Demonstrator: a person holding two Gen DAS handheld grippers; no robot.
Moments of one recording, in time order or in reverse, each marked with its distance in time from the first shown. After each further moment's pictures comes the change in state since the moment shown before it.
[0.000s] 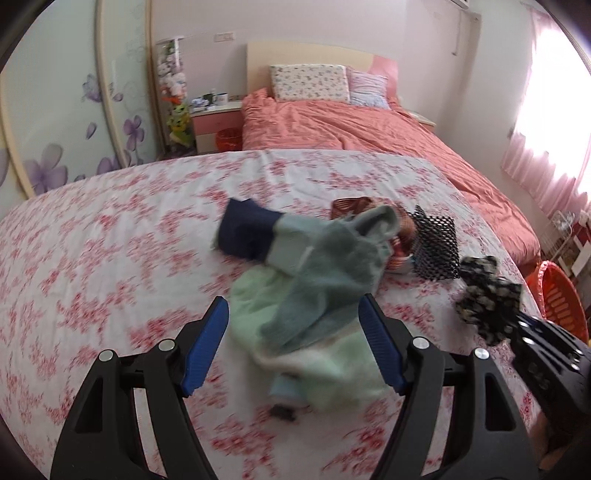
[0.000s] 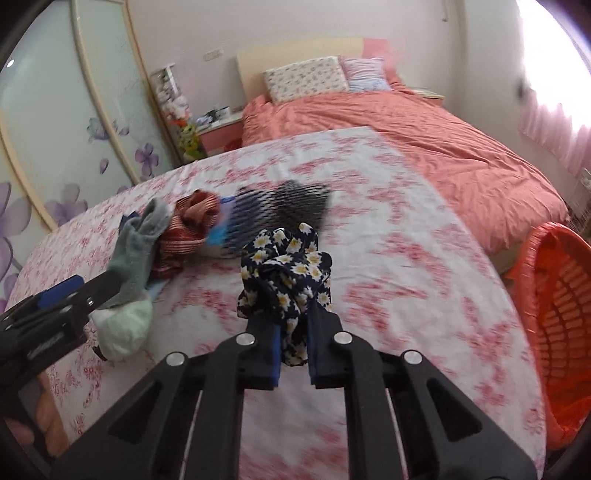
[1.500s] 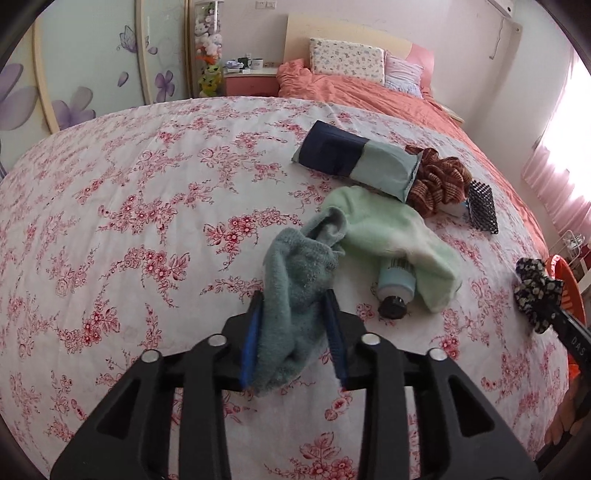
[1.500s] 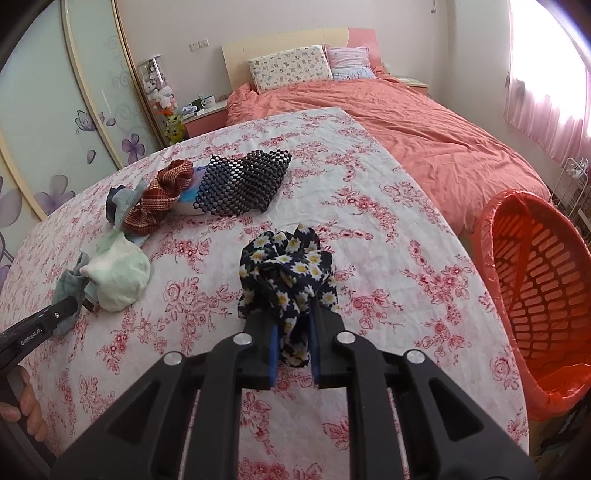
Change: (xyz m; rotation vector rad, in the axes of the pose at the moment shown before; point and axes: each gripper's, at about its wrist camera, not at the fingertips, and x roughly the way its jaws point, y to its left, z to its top) left arm -0.016 0.060 -0.054 -0.144 0.110 0.033; right arm -0.018 -0.018 -0.032 0.001 0.058 -0.045
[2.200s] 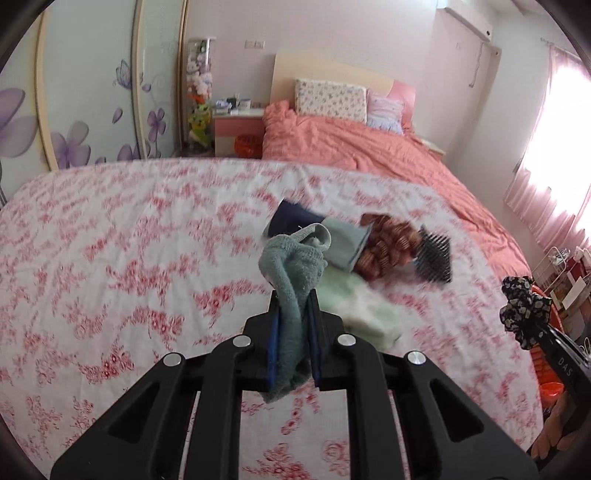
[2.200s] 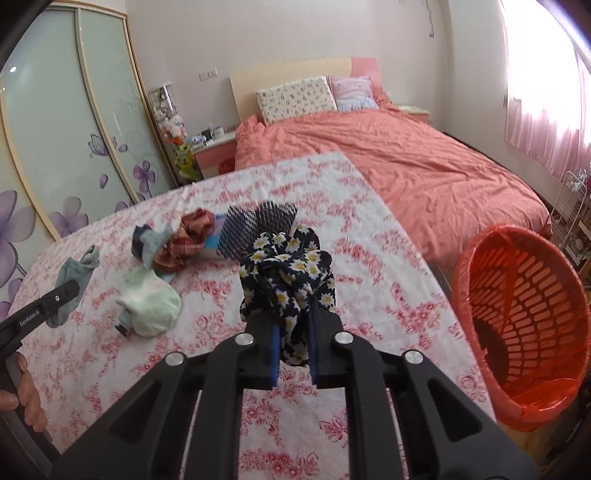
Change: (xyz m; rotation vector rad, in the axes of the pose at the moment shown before) left arm -0.054 -0.023 0.028 0.019 -0.172 -0.055; right arm -0.054 -0.002 0.016 -0.005 -0.138 0.030
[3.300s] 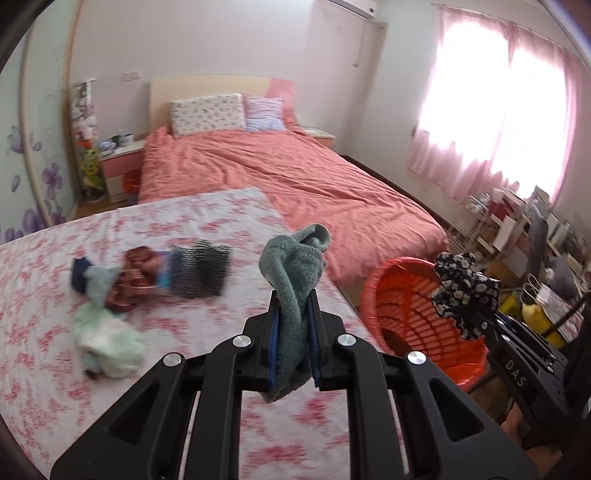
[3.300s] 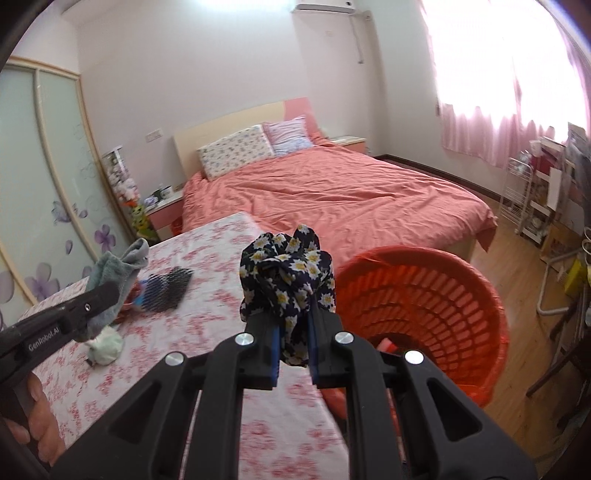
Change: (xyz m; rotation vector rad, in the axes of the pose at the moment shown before) left arm -0.019 -0.217 -0.012 0.264 -0.011 -0.326; right arm -0.099 -0.138 -0.002 0.180 -0.179 -0.157
